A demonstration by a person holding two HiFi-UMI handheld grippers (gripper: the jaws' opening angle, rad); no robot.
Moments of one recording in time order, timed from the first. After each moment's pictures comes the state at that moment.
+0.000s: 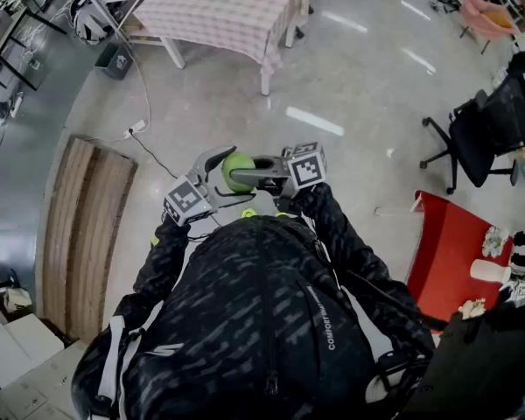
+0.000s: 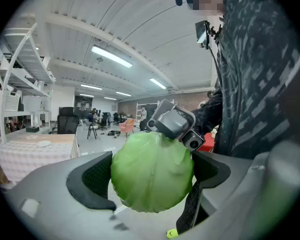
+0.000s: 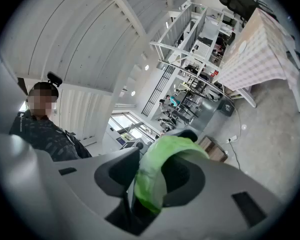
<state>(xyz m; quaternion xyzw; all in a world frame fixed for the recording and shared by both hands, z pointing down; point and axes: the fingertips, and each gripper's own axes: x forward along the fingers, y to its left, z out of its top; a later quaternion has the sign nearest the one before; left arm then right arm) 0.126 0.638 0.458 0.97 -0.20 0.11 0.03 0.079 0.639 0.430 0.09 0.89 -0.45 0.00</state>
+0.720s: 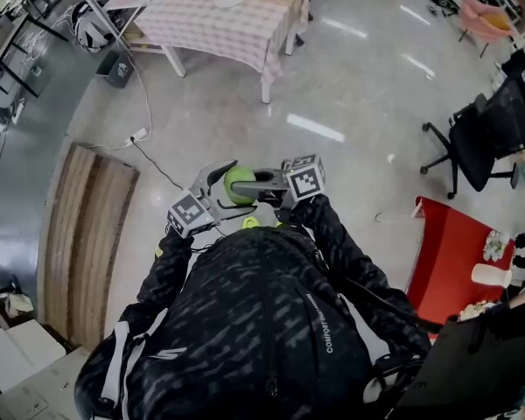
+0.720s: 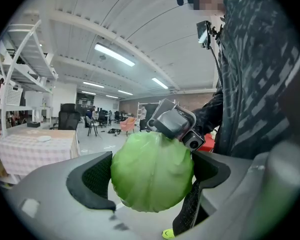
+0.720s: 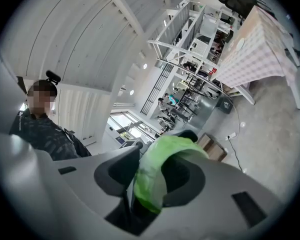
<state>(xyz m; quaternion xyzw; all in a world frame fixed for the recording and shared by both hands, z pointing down) 0.129 0.640 0.466 0.97 -0.20 0.11 0.05 0.081 0.642 0.439 0.09 0.88 -0.46 -0.01</state>
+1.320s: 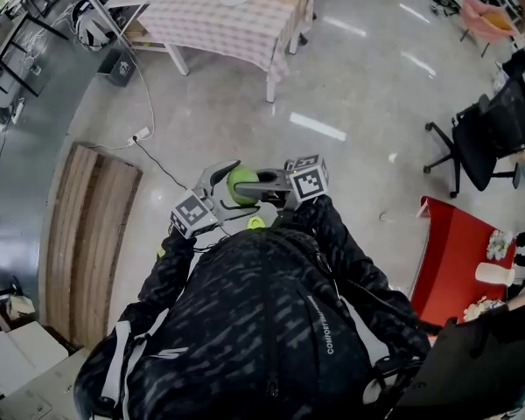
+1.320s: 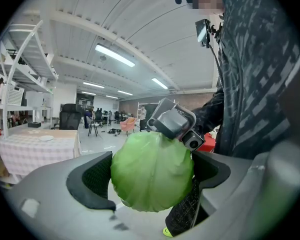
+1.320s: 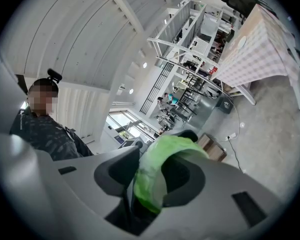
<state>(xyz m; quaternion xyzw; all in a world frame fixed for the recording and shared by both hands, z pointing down) 0.102 0.638 0.473 0.97 -0.20 0.11 0.05 0.053 0.639 0.447 0.08 0.89 -0.45 -0.01</state>
